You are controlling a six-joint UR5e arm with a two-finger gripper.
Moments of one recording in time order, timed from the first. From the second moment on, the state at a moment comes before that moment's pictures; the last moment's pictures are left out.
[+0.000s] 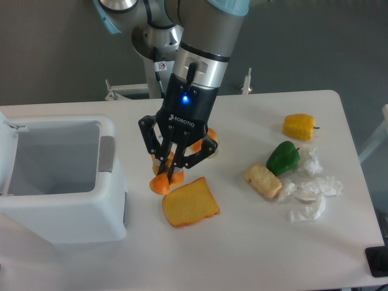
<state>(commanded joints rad) 2.45 -1.77 -1.43 -1.02 1.02 0.66</state>
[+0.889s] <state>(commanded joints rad) 2.47 -1.76 -1.41 -1.02 0.98 0.64</state>
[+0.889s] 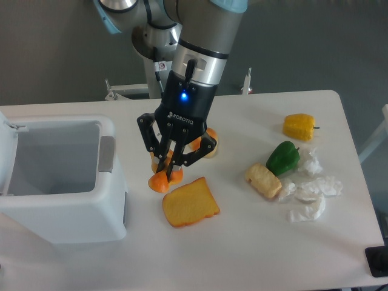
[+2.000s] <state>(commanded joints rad) 2.57 -1.74 -1.36 -1.00 0.66 0.51</state>
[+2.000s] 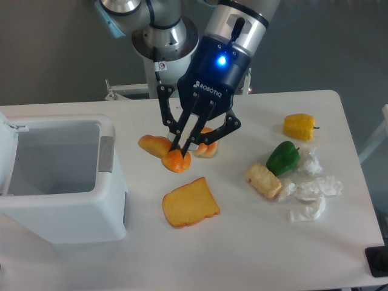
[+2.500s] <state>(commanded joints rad) 2.58 -1.74 -1.35 -1.00 0.59 0.42</state>
